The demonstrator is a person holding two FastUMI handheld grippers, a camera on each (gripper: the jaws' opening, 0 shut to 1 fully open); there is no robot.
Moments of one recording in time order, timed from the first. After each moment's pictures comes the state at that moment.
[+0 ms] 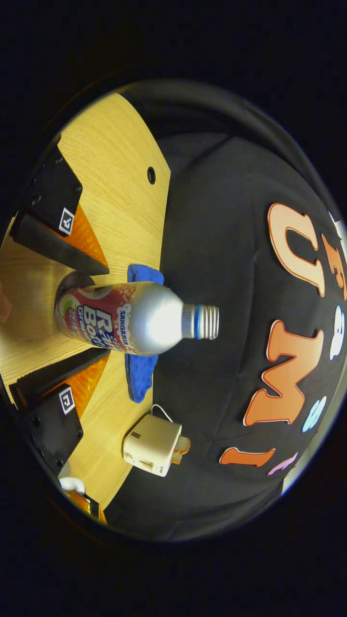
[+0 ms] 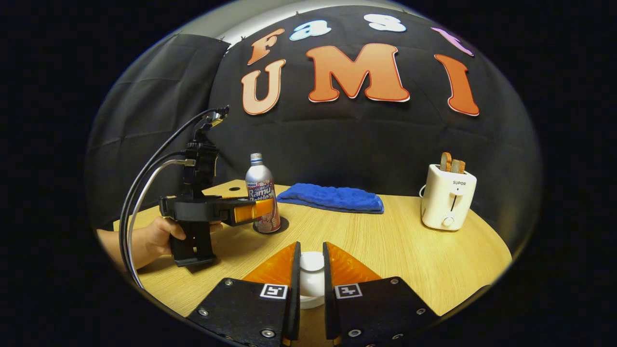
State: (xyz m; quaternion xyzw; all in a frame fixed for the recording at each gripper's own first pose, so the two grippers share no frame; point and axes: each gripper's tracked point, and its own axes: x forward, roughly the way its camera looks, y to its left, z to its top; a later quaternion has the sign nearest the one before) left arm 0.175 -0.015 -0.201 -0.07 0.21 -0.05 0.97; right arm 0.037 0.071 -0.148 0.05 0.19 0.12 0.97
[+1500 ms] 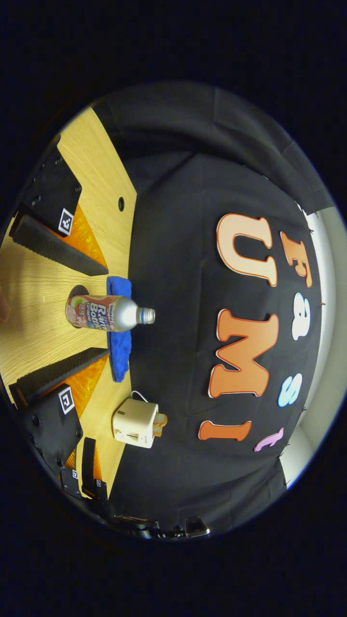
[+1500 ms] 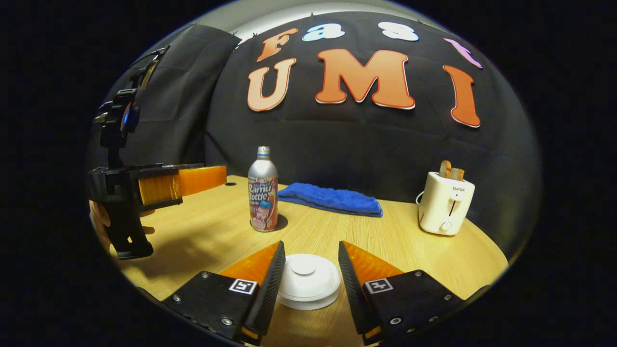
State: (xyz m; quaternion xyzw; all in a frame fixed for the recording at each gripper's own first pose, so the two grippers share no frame) left arm 0.074 0.000 -0.084 -0.05 0.08 -0.04 1.00; right arm 0.038 0.075 -0.141 0.02 0.14 0.10 0.98
